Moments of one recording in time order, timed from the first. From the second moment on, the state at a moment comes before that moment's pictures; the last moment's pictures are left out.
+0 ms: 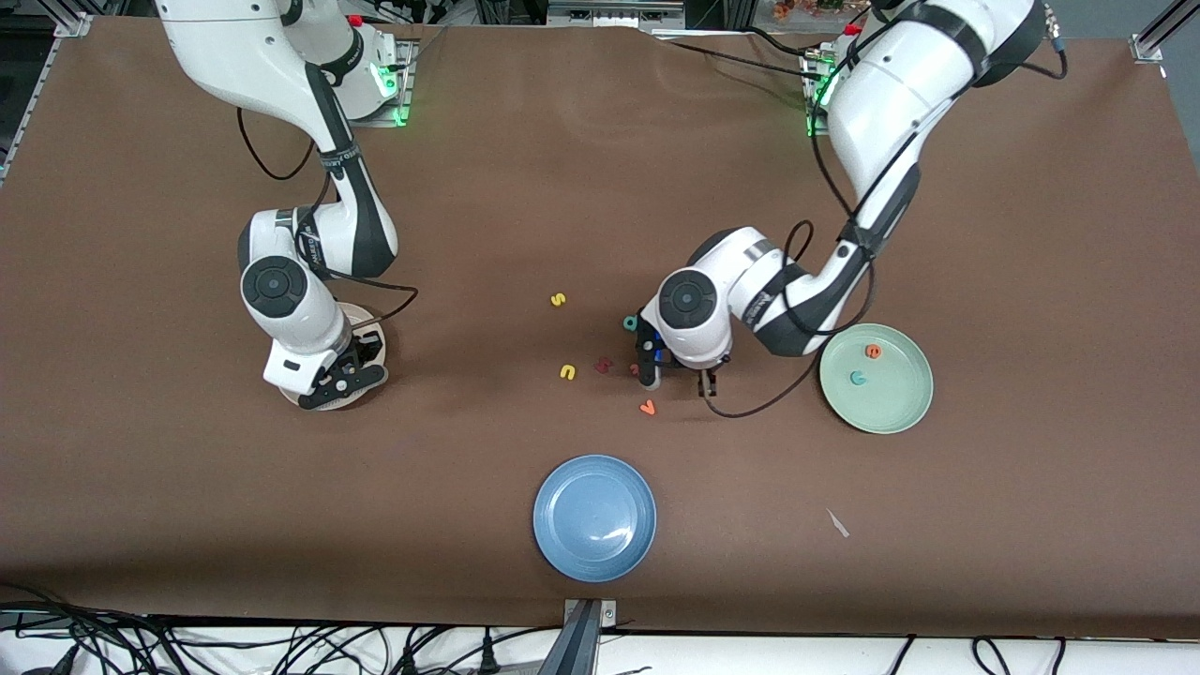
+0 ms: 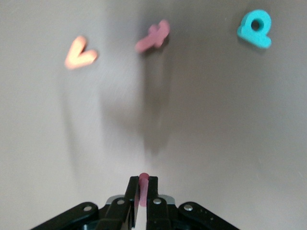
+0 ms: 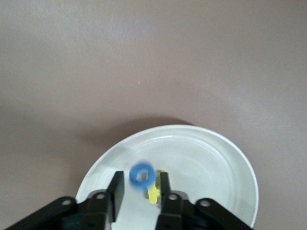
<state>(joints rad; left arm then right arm) -0.21 0.81 -0.44 -1.39 0.49 1.92 0.70 0.58 0.53 -0.38 -1.95 0.03 2.44 -0.26</state>
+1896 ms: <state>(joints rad) 0.25 0.72 -0.48 -1.56 0.50 1.95 1.03 0.12 0.14 0.07 -1.73 0.05 1.90 0.00</state>
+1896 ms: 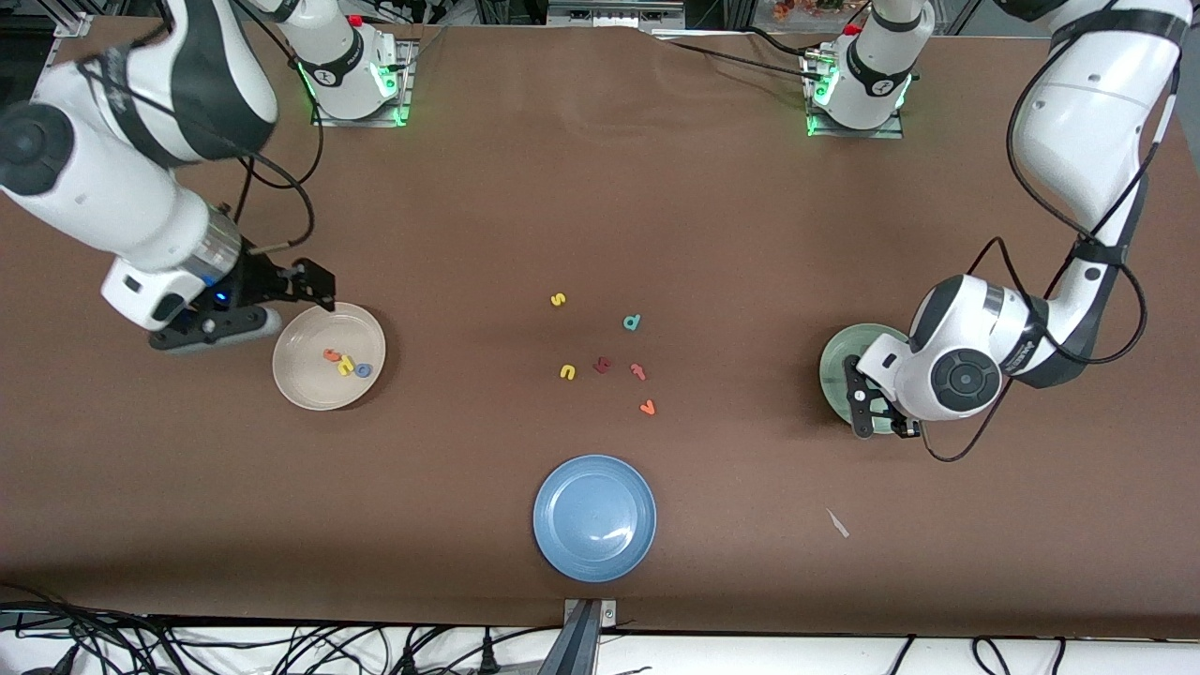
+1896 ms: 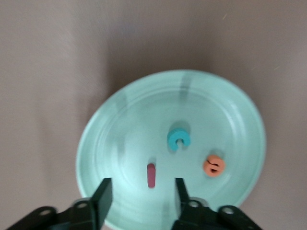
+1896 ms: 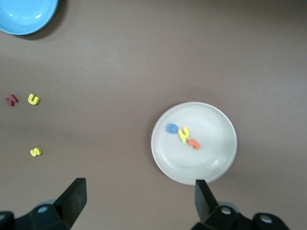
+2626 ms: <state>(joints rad) 0.20 0.61 -0.50 -1.37 0.26 1.62 0.40 0.12 0.02 -0.03 -1.64 -0.04 1.67 0.07</state>
